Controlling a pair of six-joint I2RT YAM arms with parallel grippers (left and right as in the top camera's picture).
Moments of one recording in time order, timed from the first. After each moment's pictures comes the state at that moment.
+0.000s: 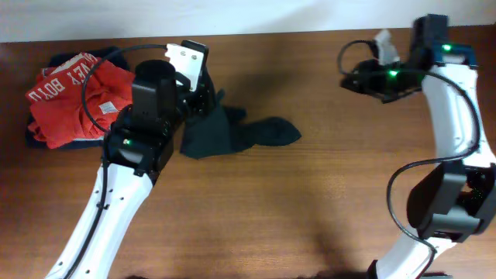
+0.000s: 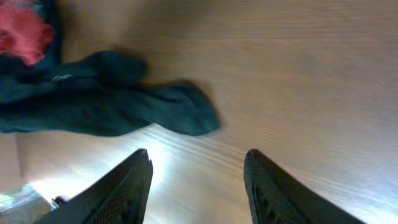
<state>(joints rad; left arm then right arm) -0.31 1.39 1.27 -0.31 0.05 0.05 -0.14 1.95 1.84 -1.11 -0.64 -0.04</state>
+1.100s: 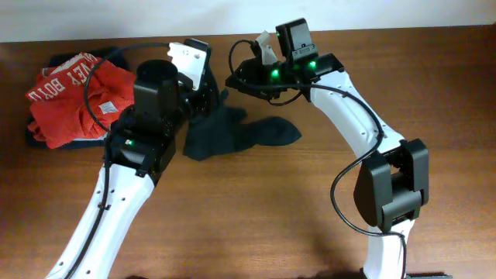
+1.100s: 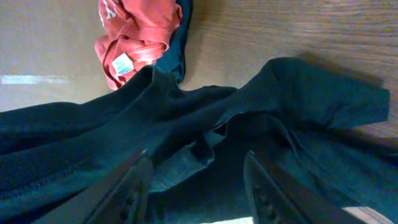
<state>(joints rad) -0.32 1.39 1.27 -0.28 0.05 0.05 0.35 2.10 1.84 -0.60 -0.76 0.58</state>
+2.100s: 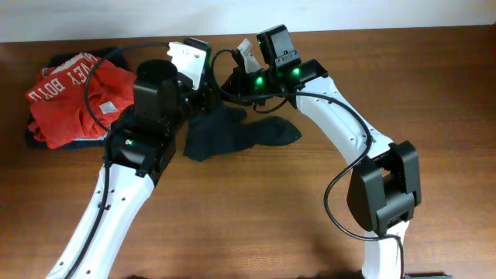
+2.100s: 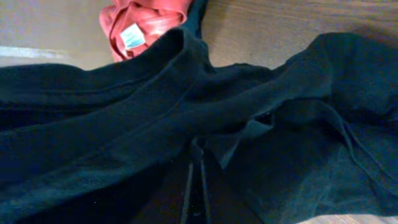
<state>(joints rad) -0.32 1.39 1.27 -0.26 0.05 0.05 0.42 2.10 1.84 -0.62 -0.77 0.57</state>
